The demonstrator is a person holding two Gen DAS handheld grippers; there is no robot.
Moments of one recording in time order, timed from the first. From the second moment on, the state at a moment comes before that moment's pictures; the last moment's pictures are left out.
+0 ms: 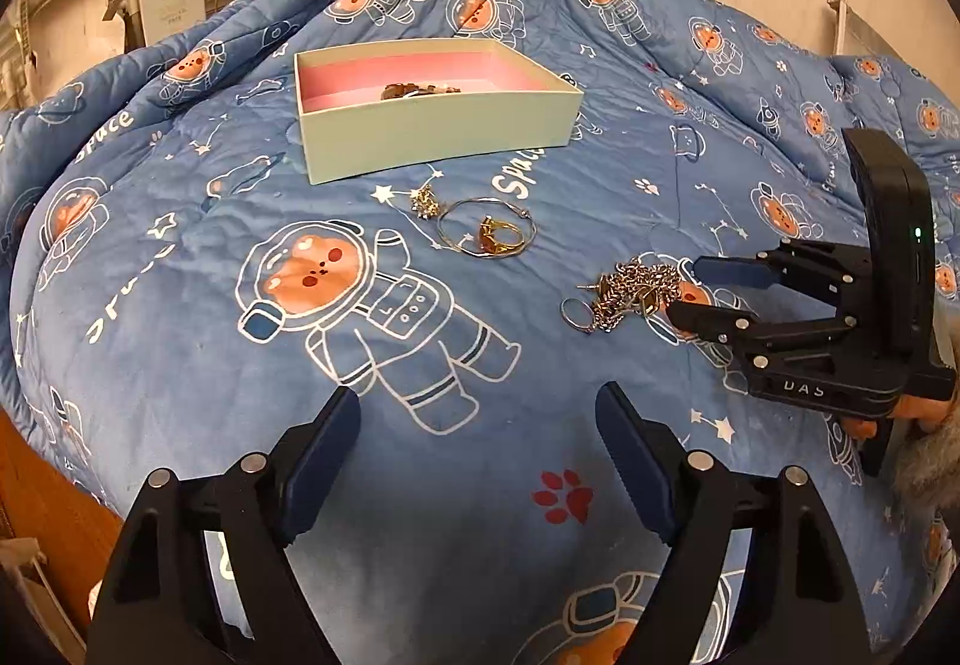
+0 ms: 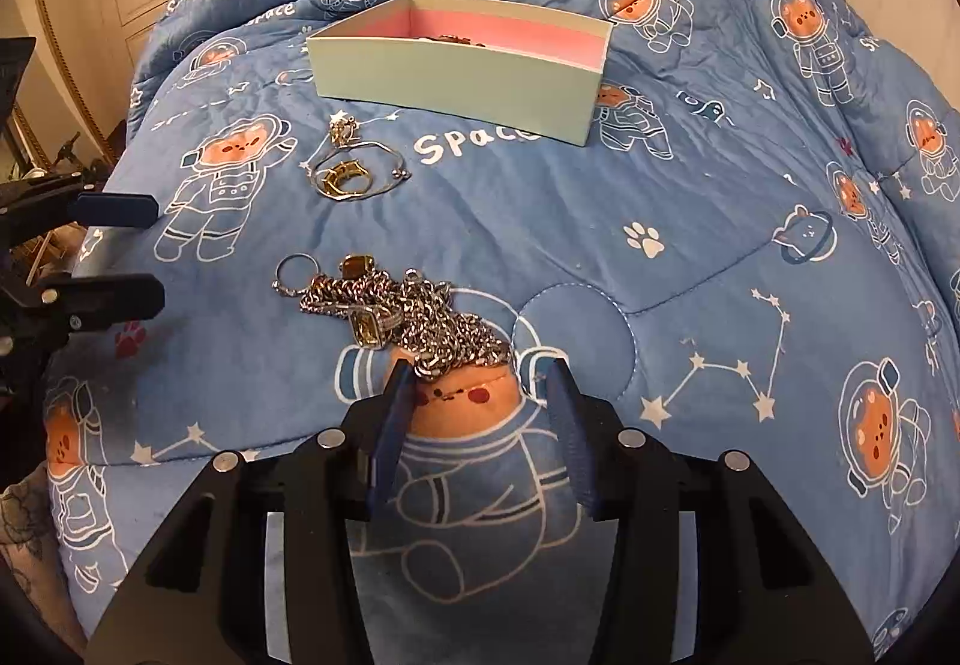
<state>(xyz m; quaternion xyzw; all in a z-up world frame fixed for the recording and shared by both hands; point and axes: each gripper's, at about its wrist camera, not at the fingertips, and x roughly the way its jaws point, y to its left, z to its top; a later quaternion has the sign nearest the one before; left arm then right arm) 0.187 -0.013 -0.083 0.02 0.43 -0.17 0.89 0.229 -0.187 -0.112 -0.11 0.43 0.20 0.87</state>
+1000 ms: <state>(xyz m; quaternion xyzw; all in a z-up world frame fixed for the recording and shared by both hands) 0.220 -0.075 -0.099 0.11 0.42 -0.23 0.87 0.216 -0.241 -0.117 0.03 0.43 0.14 0.89</state>
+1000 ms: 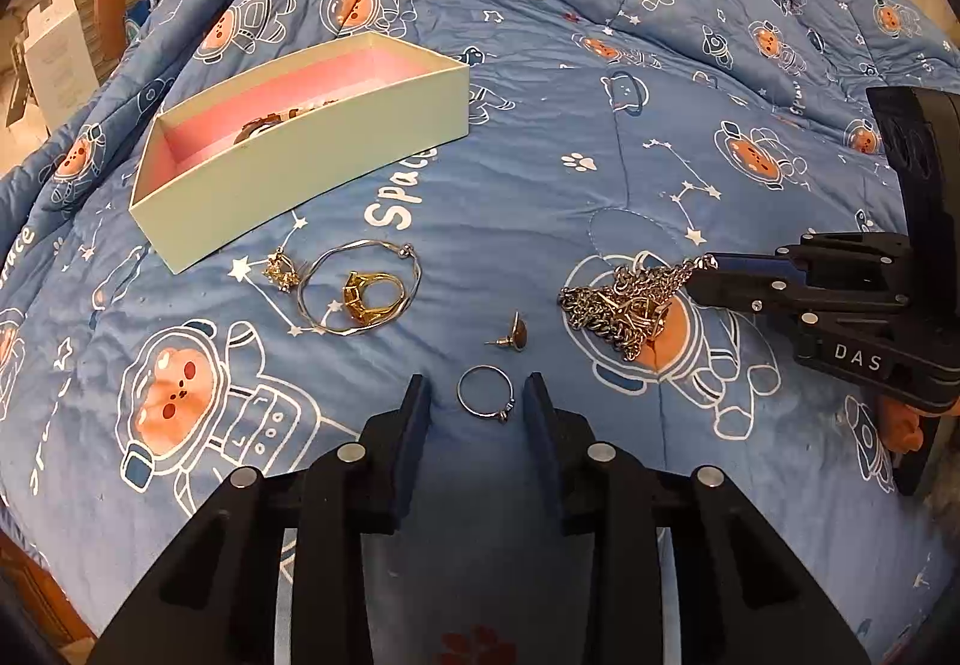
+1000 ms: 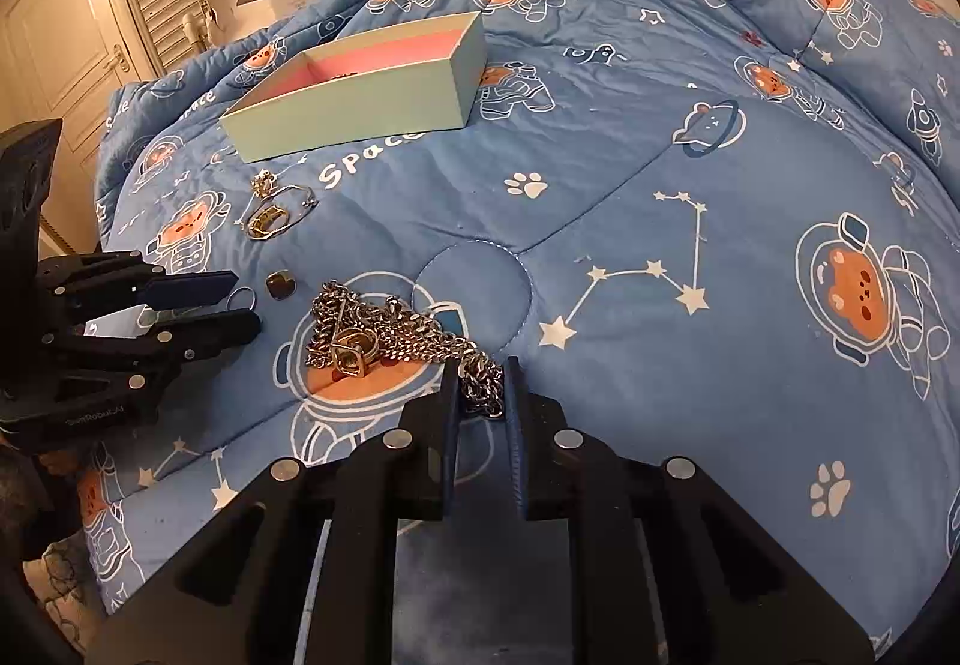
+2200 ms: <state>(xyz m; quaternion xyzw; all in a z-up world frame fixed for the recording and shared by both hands) 0.191 -0.013 -0.023 0.04 0.37 -0.19 0.91 0.204 -0.190 0.023 -0.02 0.32 0.22 0.92</state>
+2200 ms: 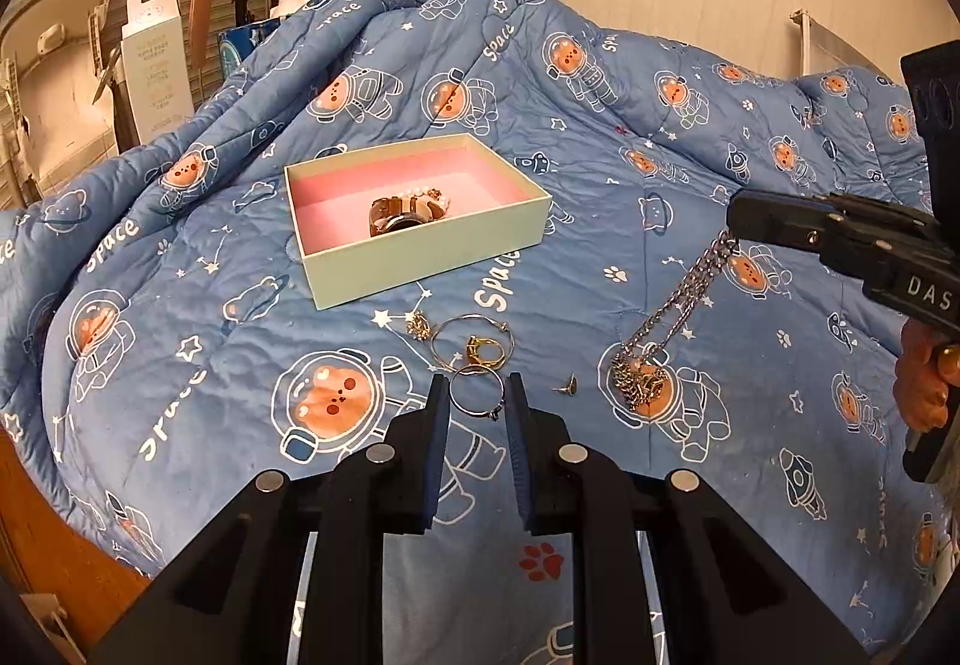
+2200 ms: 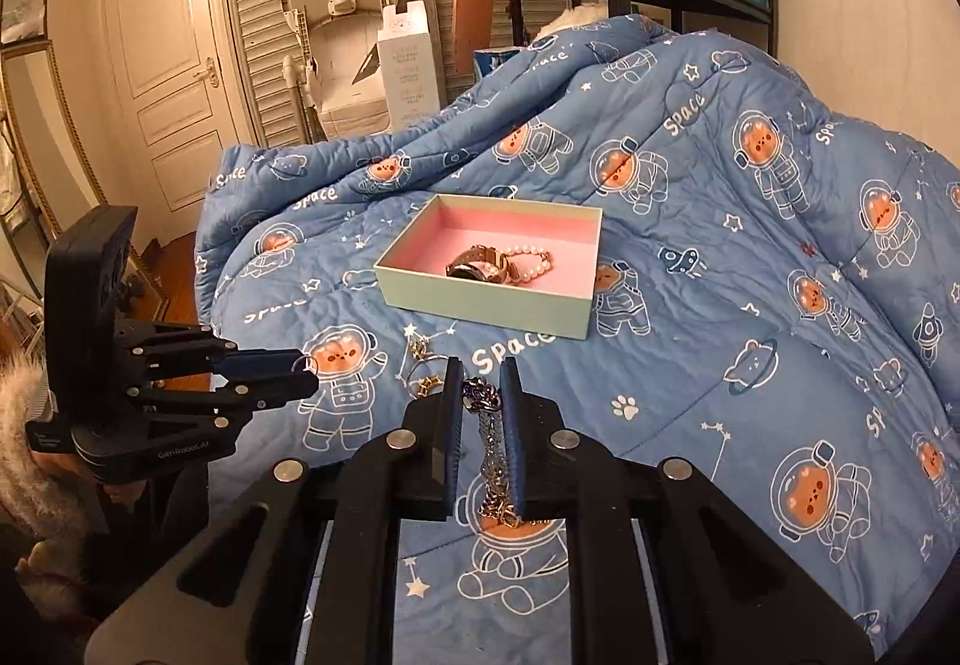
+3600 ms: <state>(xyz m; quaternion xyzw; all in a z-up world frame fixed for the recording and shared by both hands) 0.297 0.013 0.039 0.04 0.35 -0.21 0.91 0.328 -0.137 0.161 -0.08 0.22 0.22 0.95</state>
